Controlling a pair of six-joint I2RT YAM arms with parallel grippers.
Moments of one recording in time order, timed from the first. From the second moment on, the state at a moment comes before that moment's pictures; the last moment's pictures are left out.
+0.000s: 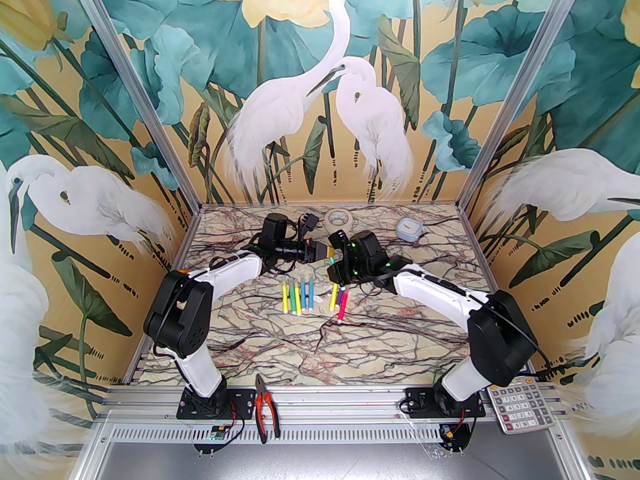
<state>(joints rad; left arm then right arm) -0.41 1.77 1.18 0.04 0.96 -0.60 0.63 1.59 1.09 -0.26 -0.31 0.18</state>
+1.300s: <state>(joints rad) -0.23 1.78 1.25 -0.27 0.60 -0.59 0.56 1.49 0.90 -0.30 -0.16 0.15</state>
